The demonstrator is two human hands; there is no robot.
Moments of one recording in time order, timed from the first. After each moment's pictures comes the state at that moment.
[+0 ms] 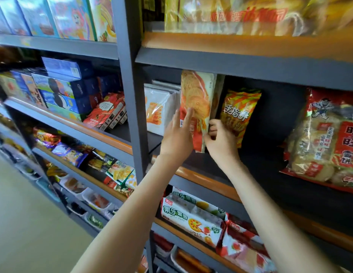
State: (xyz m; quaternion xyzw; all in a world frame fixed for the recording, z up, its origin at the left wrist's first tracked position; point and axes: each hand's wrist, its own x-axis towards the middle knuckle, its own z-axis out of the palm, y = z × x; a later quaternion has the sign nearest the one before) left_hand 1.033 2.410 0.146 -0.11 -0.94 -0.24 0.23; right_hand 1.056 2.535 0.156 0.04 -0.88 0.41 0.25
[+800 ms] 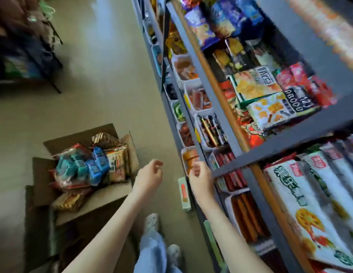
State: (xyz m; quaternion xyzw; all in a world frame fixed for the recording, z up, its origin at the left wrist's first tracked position) left_hand 1.255 2.190 -0.189 0.46 -0.76 -0.46 -0.02; right_hand 1.155 2.308 -0.201 0.12 -0.89 0.39 -0.22
